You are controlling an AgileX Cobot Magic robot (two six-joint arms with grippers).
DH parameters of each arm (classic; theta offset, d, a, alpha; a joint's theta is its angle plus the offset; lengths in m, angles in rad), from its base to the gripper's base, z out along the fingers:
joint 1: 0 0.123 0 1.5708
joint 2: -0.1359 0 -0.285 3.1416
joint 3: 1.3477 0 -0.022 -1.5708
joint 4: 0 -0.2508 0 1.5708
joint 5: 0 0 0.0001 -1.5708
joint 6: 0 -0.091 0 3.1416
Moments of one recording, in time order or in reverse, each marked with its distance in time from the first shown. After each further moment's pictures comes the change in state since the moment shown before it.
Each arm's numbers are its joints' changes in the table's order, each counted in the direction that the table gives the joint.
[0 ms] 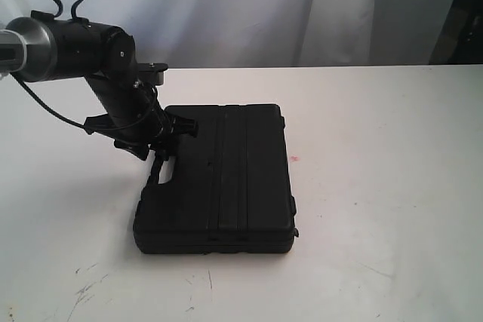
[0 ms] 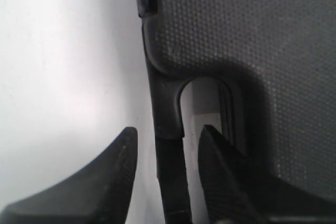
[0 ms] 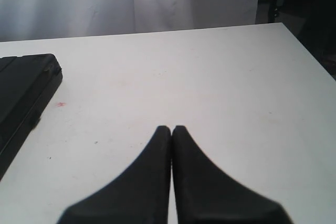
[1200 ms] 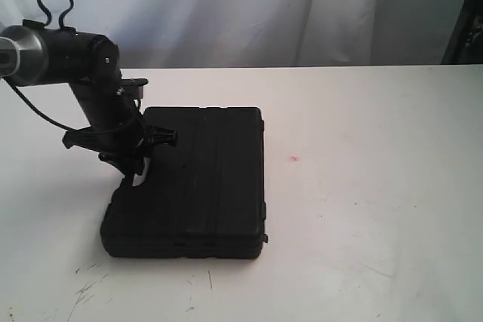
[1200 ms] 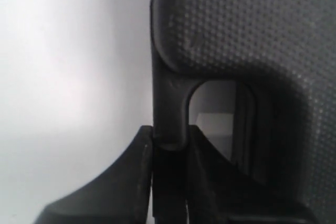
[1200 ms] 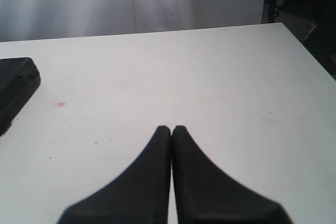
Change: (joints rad) left arm 0.077 -0.040 -0.002 -0.010 0.082 0.005; right arm 0.000 0.000 0.000 0.000 0.000 0.000
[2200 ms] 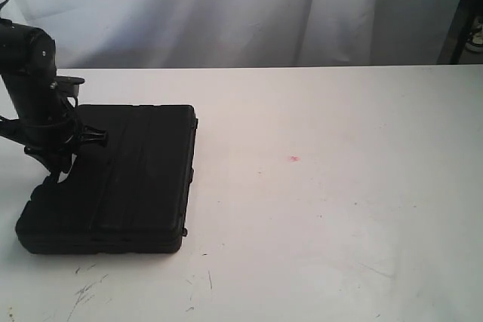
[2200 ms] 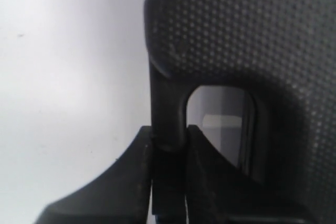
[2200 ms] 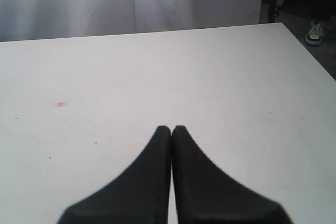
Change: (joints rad) left arm 0.189 0.012 0.000 -0.166 0.078 -0.081; right arm 0.000 0.000 0.000 0.000 0.000 0.000
